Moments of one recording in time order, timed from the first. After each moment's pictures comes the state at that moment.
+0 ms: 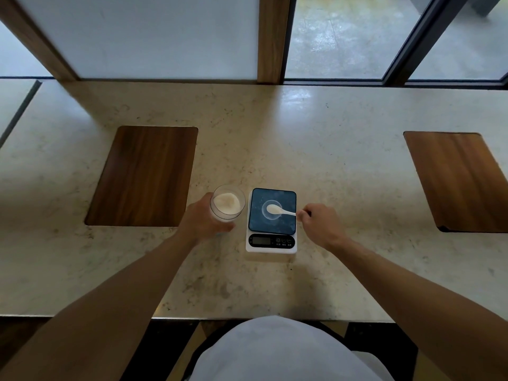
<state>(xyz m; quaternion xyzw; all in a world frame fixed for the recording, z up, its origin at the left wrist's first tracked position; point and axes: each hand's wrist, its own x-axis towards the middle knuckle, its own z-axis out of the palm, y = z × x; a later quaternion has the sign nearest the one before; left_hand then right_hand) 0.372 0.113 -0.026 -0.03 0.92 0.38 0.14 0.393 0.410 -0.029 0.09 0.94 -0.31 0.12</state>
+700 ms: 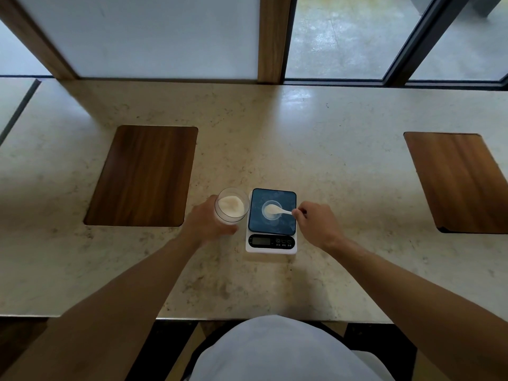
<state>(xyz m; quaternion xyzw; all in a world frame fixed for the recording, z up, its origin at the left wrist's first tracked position) 0.374 0.126 -0.019 -0.02 0.92 0.36 0.17 0.392 0.401 -0.022 0.05 0.96 -0.28 0.09</state>
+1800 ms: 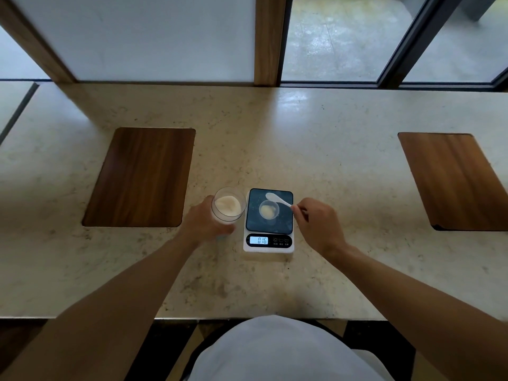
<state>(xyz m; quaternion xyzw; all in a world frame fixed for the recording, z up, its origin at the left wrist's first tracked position) 0.377 0.125 -0.018 -0.01 0.91 0.37 0.17 0.412 0.401 -0.002 -0.03 0.96 -0.29 -0.05</state>
